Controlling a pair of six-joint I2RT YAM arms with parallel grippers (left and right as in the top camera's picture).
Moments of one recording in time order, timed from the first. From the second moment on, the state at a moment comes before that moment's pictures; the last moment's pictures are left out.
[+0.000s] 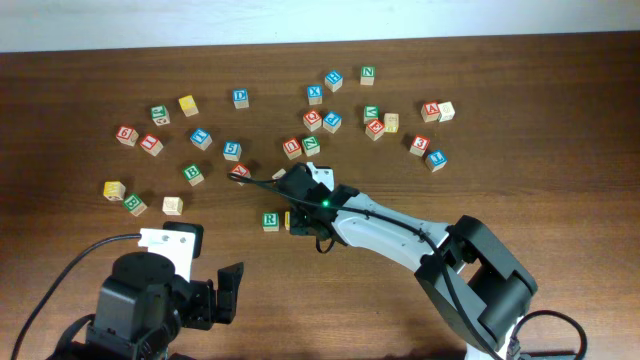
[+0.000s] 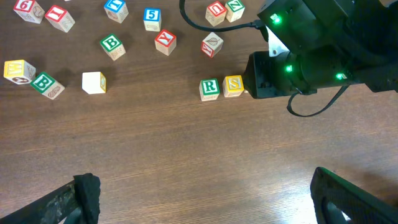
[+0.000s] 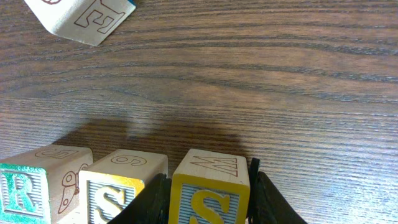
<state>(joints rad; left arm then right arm) -0.39 0.69 1.12 -1.28 -0.07 -0.23 0.79 1.96 1.24 -0.49 0.10 0.79</state>
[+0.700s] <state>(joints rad) -0.39 0.69 1.12 -1.28 -0.07 -0.23 0.78 1.96 1.24 -0.49 0.11 0.77</state>
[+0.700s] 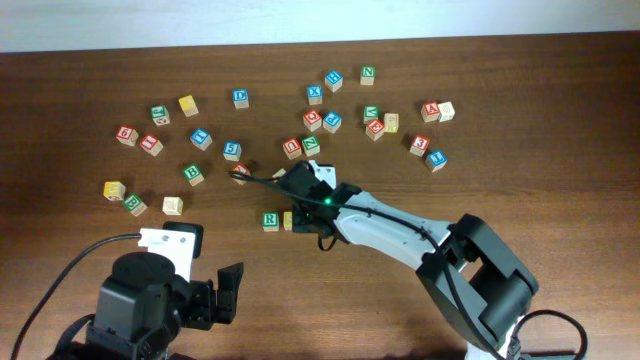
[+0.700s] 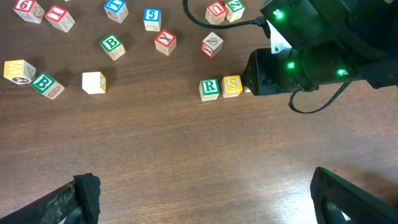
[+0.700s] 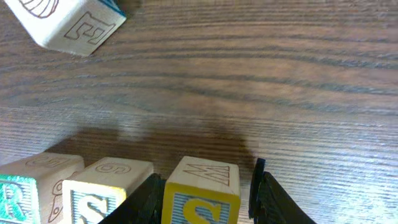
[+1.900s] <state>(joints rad) -0.39 0.69 1.12 -1.28 -0.07 -0.23 0.61 1.84 1.34 -0.86 0.06 0.61</state>
